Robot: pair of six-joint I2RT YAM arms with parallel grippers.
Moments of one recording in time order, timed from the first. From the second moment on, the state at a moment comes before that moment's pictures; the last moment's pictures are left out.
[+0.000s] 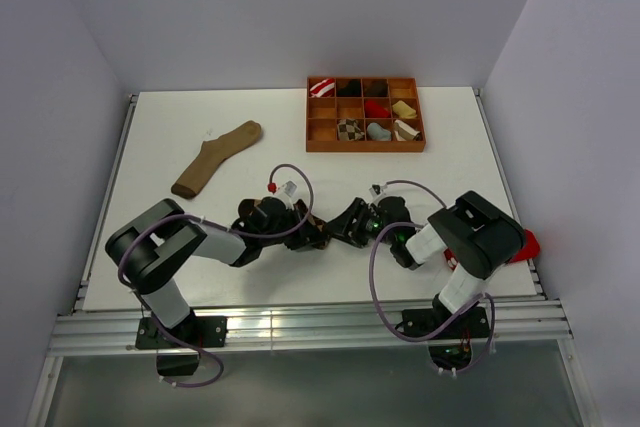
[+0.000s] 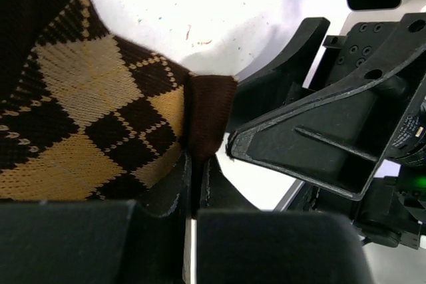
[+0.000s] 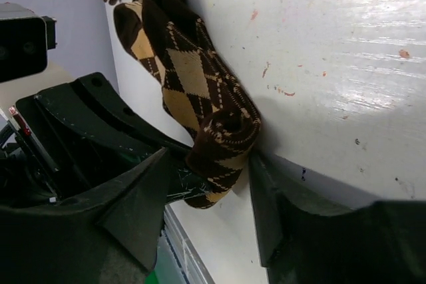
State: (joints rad) left arm -0.80 1.68 0.52 0.64 0.22 -1.05; right arm 0.53 1.67 0.28 0.92 -0.39 1.13
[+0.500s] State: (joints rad) left arm -0.79 1.73 0.48 0.75 0.26 -1.09; right arm 0.54 1.68 0.33 0.81 -0.39 1.09
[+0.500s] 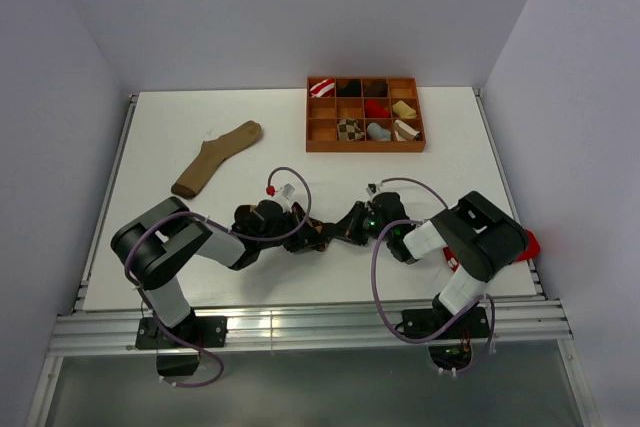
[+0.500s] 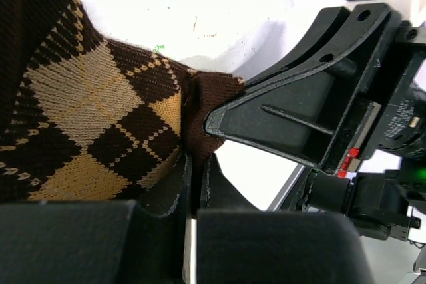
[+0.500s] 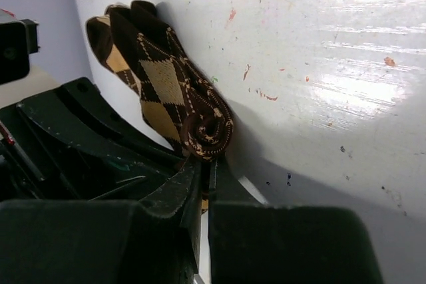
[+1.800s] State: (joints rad) left arm -1.25 1.73 0.81 0.22 -0.65 -0.47; right arm 0.60 1.55 0.69 -0.04 -0.20 0.89
